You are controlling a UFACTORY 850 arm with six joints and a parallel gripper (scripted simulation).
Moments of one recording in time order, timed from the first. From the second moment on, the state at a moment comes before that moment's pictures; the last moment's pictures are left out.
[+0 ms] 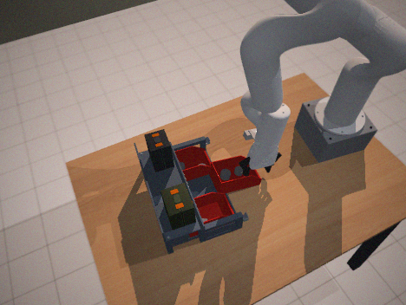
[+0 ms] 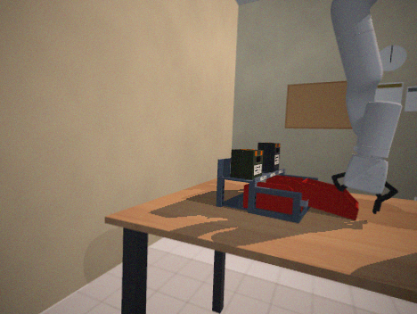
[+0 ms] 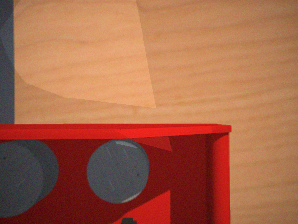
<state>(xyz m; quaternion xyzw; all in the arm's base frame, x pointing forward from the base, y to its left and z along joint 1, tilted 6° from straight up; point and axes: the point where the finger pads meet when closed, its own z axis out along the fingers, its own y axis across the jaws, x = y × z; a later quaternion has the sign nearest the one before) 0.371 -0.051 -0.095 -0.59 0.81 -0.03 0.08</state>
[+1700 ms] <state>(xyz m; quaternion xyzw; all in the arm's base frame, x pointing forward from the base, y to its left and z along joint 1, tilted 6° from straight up) 0.371 -0.051 -0.095 -0.59 0.81 -0.03 0.08</state>
